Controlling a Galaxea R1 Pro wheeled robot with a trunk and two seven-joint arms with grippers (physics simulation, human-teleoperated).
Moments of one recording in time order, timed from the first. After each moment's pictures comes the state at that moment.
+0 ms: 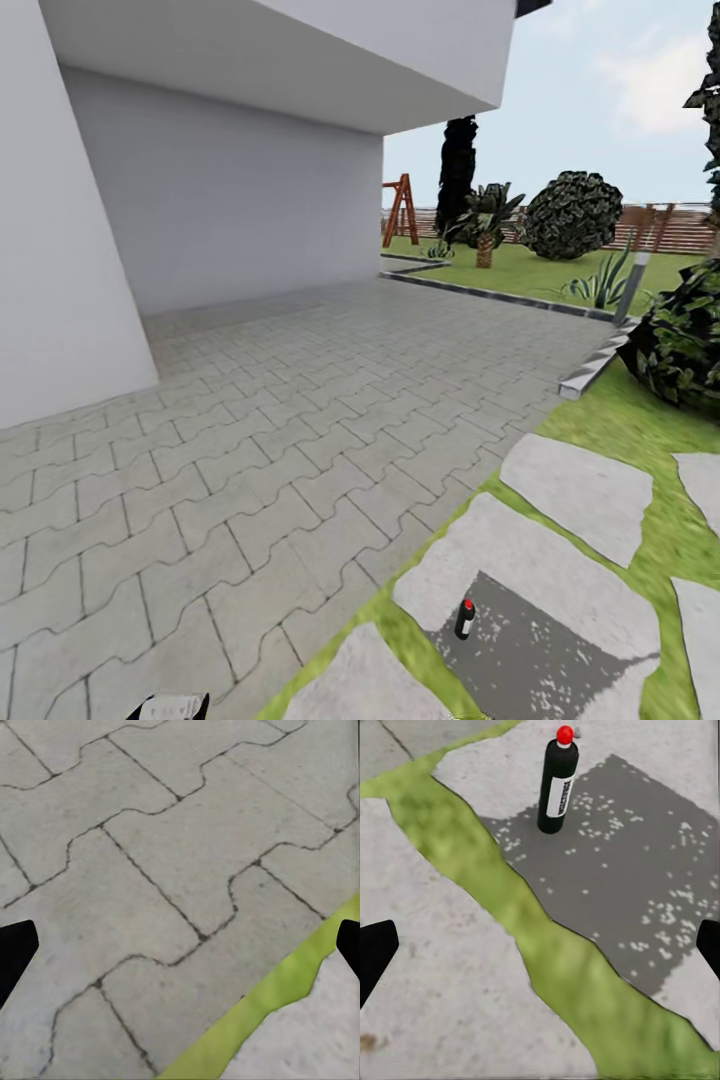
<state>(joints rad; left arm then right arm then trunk) -0.25 0.13 0.11 -0.27 0.00 -0.51 -0.12 -0.07 -0.01 -0.05 -0.49 0.11 -0.41 -0.03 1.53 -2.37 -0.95</state>
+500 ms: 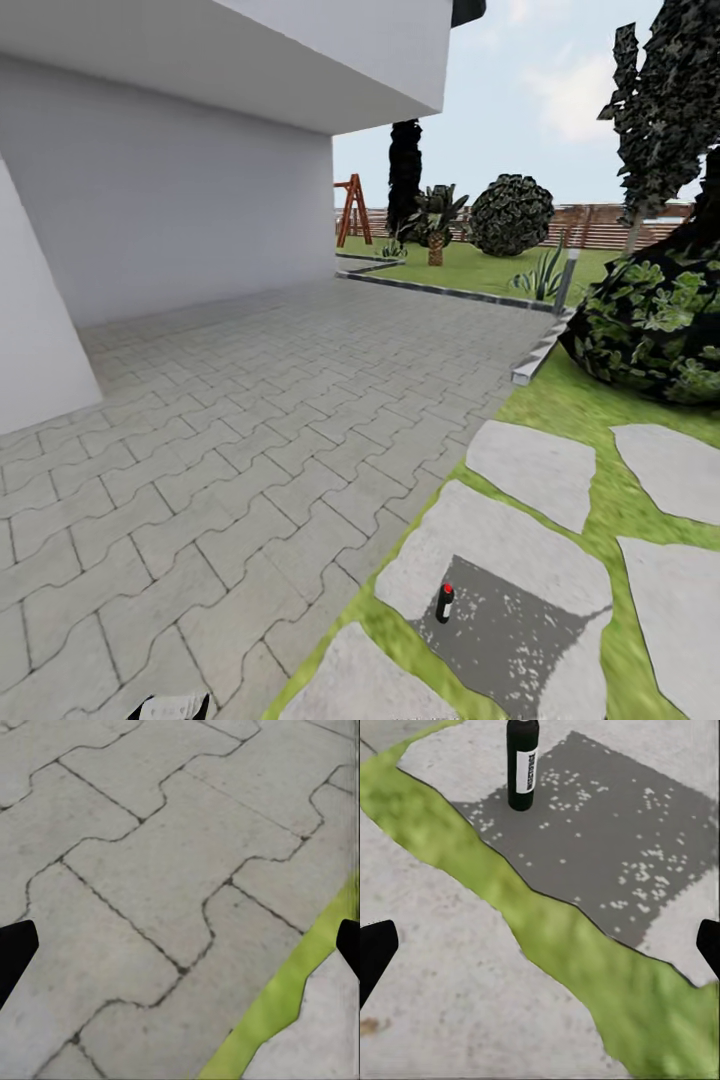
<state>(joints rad) -0.25 0.13 0.11 -0.27 0.00 -0.51 -0.12 -0.07 -0.01 -0.05 -0.49 0.11 -0.41 -0.03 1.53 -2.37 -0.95</state>
